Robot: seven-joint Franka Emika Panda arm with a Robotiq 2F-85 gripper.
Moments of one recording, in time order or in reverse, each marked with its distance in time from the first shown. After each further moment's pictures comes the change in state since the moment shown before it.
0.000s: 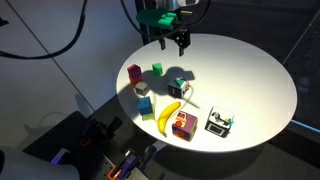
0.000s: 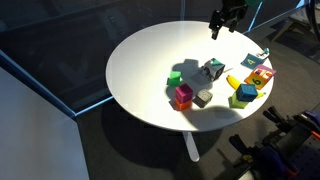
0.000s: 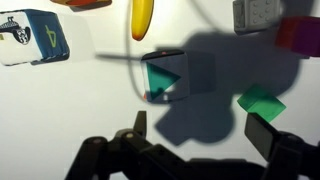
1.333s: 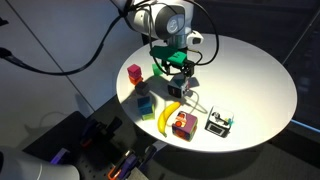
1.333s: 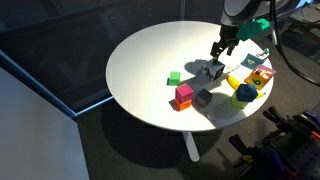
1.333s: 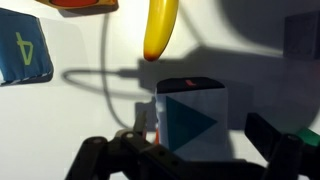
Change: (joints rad) arm -0.048 0.229 -0.003 0.004 0.012 0.138 -0.119
